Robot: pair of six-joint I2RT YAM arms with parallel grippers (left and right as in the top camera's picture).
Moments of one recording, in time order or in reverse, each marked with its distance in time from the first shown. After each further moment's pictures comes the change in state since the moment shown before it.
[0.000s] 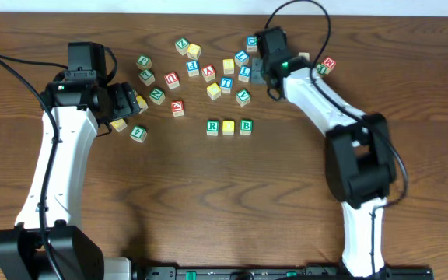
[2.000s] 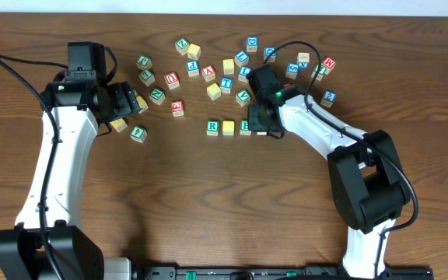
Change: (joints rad) left arm 0.000 0.000 0.000 0.008 0.000 0.000; right arm 0.094 -0.158 -0.328 -0.156 -0.102 0.115
